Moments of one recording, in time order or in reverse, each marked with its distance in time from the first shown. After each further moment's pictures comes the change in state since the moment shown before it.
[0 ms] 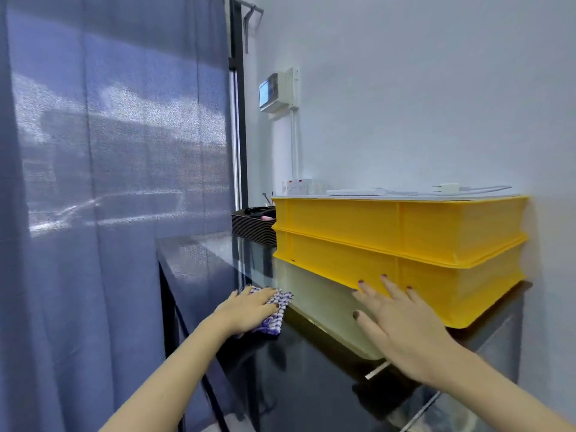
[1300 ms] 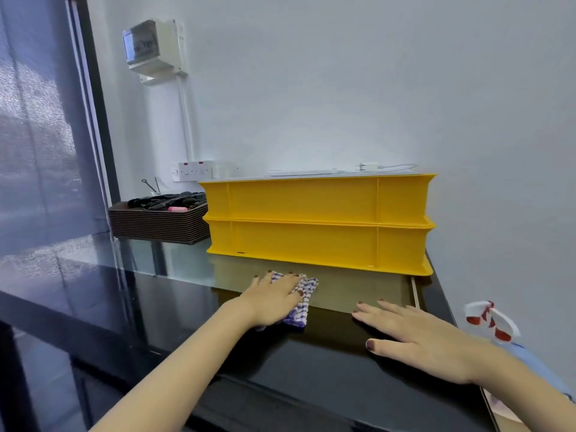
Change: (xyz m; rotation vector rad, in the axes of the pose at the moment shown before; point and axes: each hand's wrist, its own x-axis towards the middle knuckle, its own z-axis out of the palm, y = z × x) left_hand 0.064 0.009 0.000 -0.018 -0.165 0.667; right_hand -0.016 -0.080 0.021 0.106 -0.314 0.341
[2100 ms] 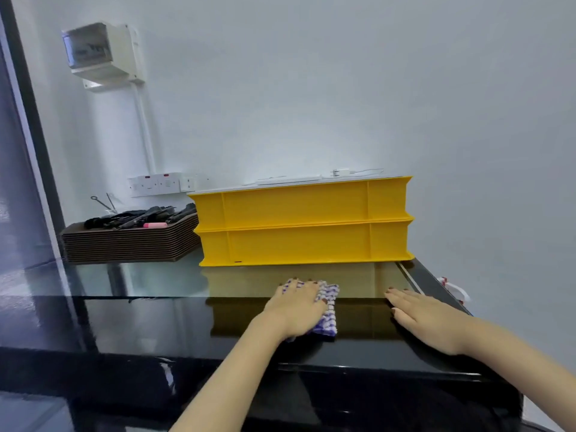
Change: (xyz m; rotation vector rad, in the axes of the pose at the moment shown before) left_hand -0.023 -0.007 0.006 -0.018 0.043 0.221; right_hand -0.007 -0.062 0.010 -0.061 0.104 0.500
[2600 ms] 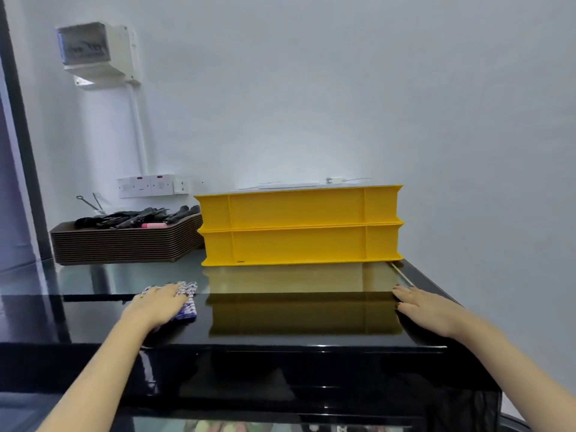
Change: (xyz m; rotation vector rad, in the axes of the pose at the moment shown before) left_hand -0.070 -0.233 -0.042 0.042 0.158 -0.492; right_hand -0.009 -0.011 0.001 0.041 0.048 0.165
